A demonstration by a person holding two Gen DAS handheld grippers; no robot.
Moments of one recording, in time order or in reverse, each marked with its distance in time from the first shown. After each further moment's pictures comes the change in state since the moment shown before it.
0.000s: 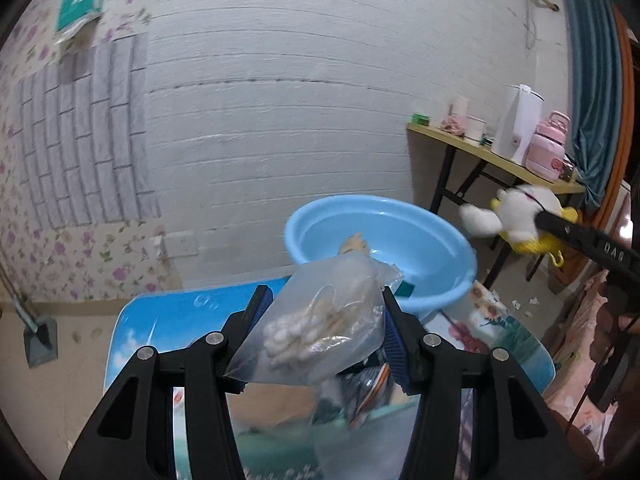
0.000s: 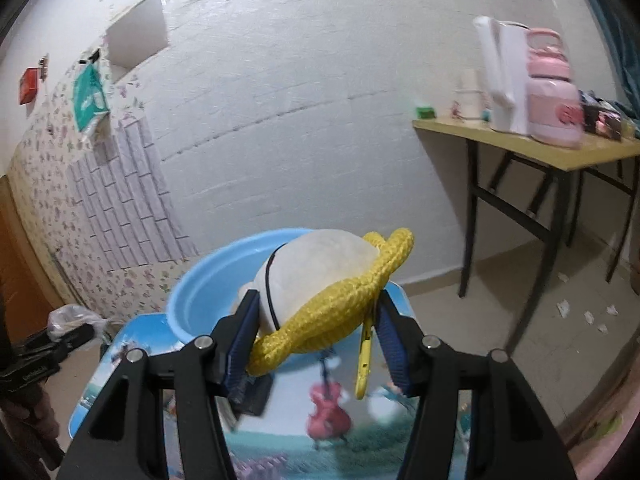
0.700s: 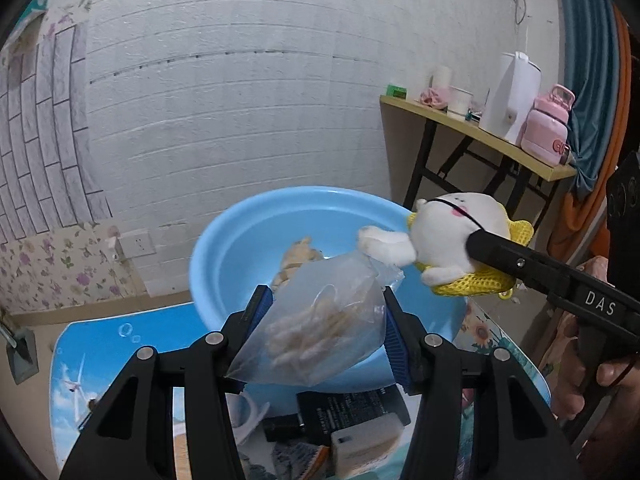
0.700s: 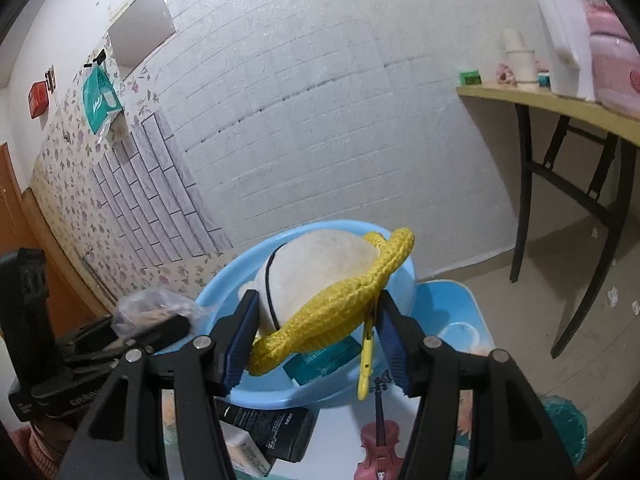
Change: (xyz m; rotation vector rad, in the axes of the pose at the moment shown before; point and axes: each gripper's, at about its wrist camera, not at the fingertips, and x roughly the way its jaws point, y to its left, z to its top) left arm 0.092 -0.056 0.024 0.026 0.095 -0.074; right arm 0.083 -0.006 0.005 0.065 0.108 0.158
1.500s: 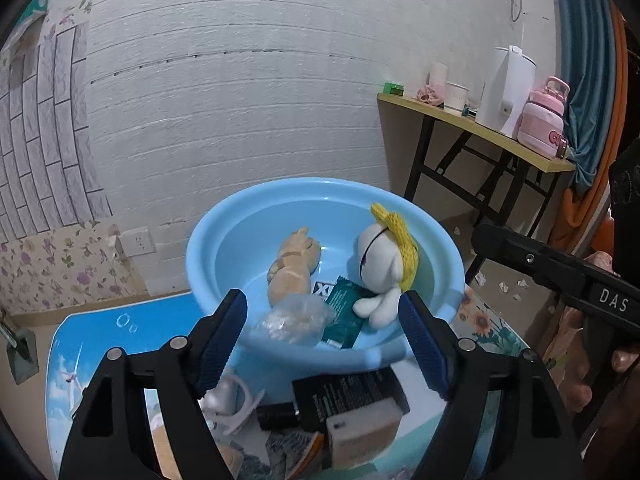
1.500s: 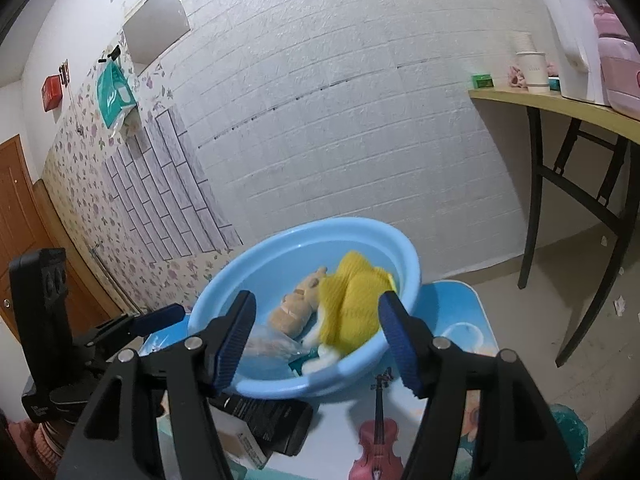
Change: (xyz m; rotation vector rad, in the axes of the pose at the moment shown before) left arm -0.009 0.001 -0.018 0.006 -0.007 0.005; right arm -0.010 0.005 -0.009 -0.047 0.001 0.022
